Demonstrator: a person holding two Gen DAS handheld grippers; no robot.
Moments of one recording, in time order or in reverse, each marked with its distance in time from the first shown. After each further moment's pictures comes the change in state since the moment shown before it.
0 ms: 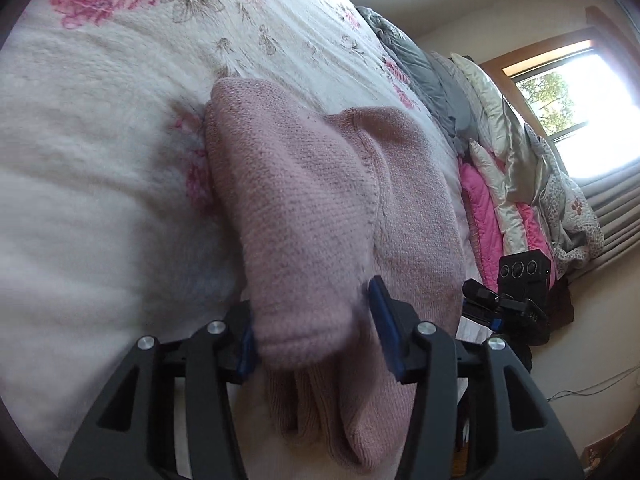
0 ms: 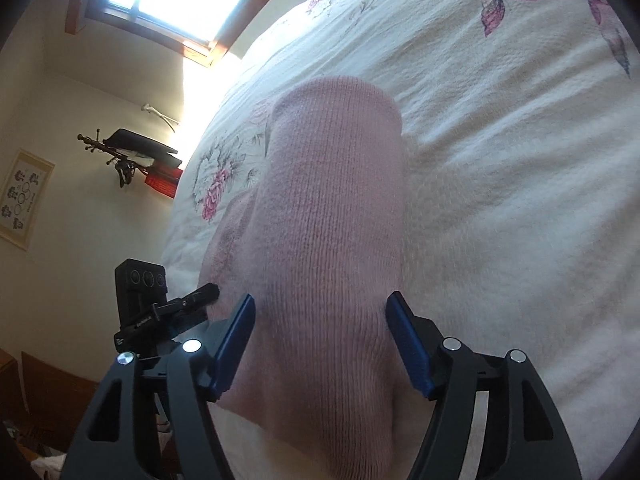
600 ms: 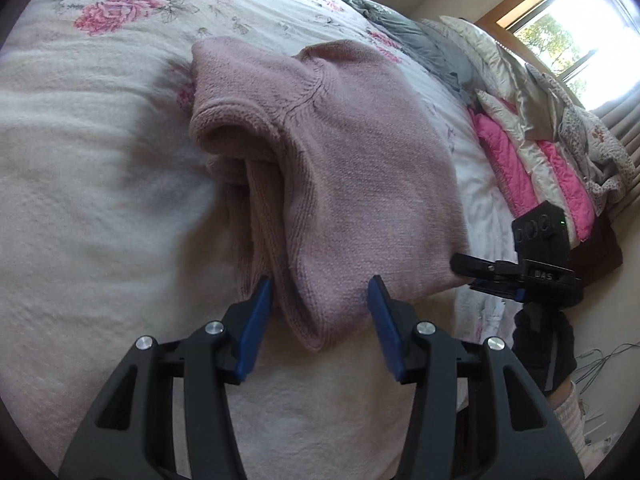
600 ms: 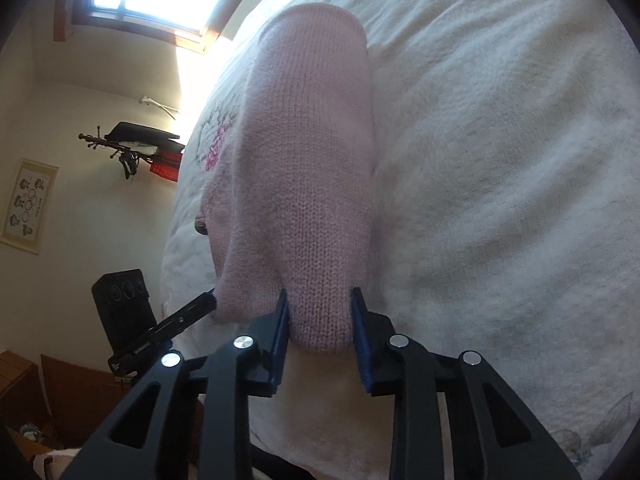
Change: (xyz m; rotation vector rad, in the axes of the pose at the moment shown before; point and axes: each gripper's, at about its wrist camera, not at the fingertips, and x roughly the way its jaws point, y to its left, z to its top) left arm -0.008 -0.051 -0.089 0.141 0.017 0.186; right arm -0.008 -0.028 -0.075 0.068 0.078 0.053
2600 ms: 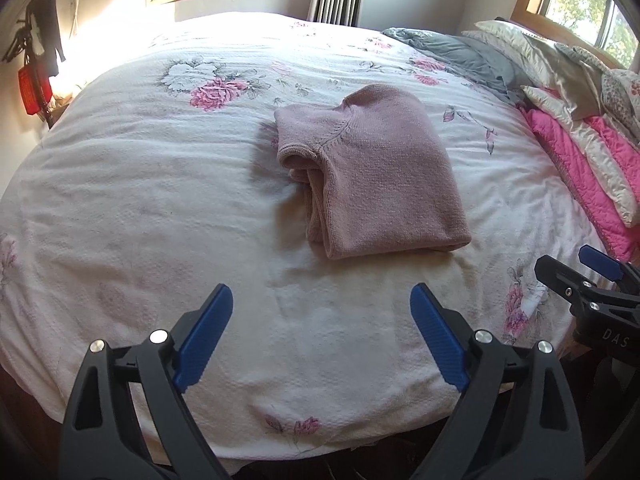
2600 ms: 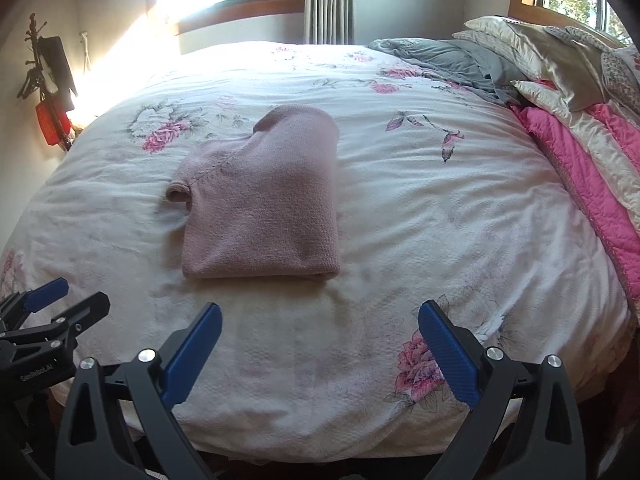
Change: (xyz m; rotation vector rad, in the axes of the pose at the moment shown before) left arm -0.126 -0.099 -0.078 0.088 -0.169 0.447; right arm -0.050 0.190 -0.131 -0.344 -0.327 -0.806
